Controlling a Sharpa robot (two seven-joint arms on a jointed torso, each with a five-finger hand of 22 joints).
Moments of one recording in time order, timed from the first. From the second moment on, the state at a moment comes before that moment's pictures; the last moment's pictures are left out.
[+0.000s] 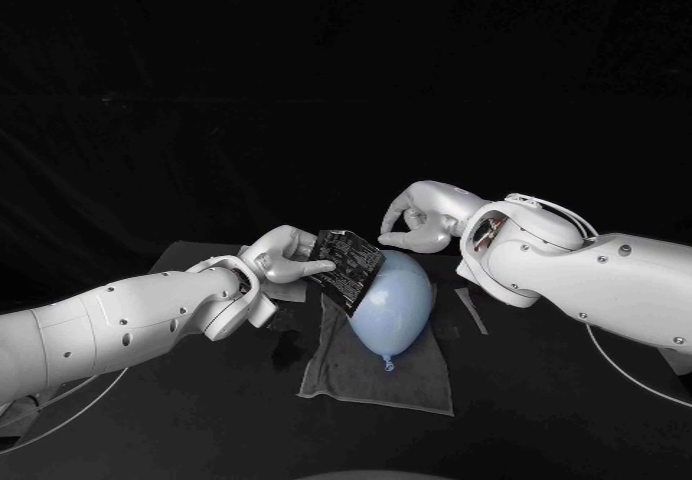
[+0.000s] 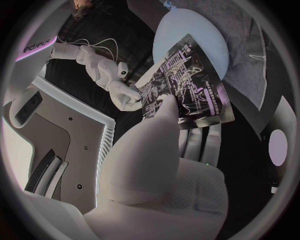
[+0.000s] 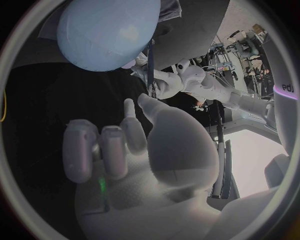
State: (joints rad) left arm 1.08 -0.88 -0.07 1.39 -0.66 -0.30 0.42; left_hand 1.80 0.06 0.08 0.29 0.05 0.98 0.14 0.41 0.25 1.20 0.11 0.15 0.07 0.87 0.12 0.24 0.26 0.10 0.74 0.29 0.12 0.07; right arm 1.41 -0.61 -0.17 1.52 -1.32 -0.33 -0.17; right_hand 1.23 -0.13 0.42 0.09 0.07 0.99 0.11 0.31 0.36 1.40 0.03 1.30 1.31 1.47 -0.03 1.52 1.31 0.06 1.46 0.07 1.41 1.31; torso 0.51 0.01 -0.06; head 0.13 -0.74
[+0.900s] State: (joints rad) left arm 1.08 -0.88 -0.07 1.39 -0.66 -0.30 0.42; left_hand 1.80 0.05 0.08 0.29 0.04 0.98 0.14 0.41 0.25 1.20 0.11 0.15 0.07 0.87 0.12 0.24 0.26 0.10 0.74 0.29 0.12 0.07; right arm 1.40 -0.59 -0.17 1.51 -1.32 -0.29 -0.18; right_hand 1.24 -0.14 0.42 0.09 0.09 0.99 0.11 0.31 0.36 1.40 0.03 1.30 1.31 1.47 -0.03 1.51 1.31 0.06 1.46 0.07 1.41 1.31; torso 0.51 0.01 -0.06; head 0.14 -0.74
